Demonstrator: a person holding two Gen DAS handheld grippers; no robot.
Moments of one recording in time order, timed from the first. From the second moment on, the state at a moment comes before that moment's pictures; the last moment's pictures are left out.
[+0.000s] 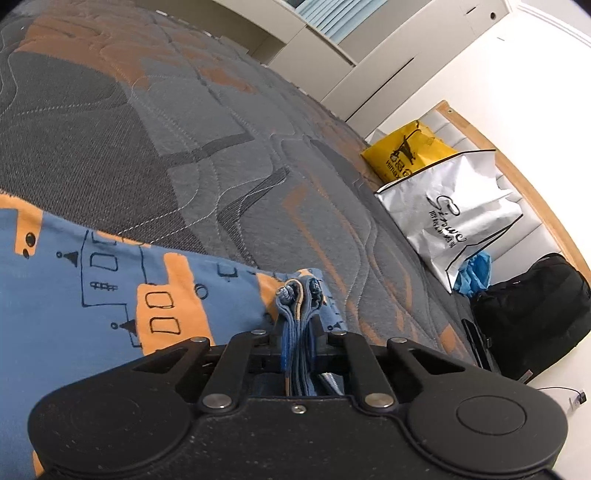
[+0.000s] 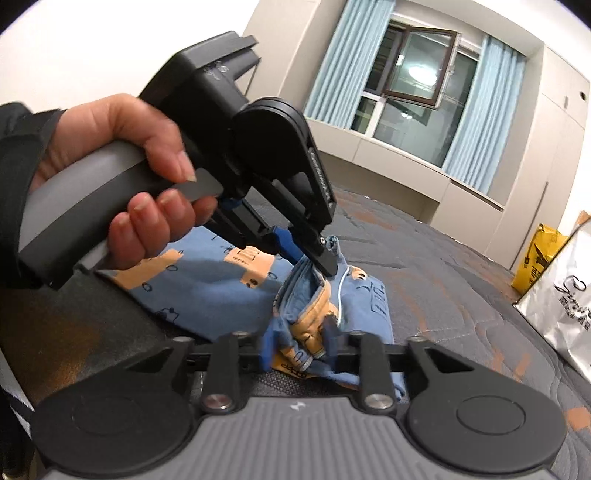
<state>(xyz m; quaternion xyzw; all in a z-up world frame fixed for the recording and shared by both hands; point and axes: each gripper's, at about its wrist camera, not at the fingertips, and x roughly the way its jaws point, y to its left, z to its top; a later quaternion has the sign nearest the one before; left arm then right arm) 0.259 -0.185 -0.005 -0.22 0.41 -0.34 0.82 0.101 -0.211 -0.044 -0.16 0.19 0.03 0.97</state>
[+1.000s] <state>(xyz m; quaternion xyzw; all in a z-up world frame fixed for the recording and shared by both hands) 0.224 0.021 0.039 -0.17 0.34 -0.28 0.88 0.090 -0.090 -0.009 -0.13 0.17 0.22 0.95</state>
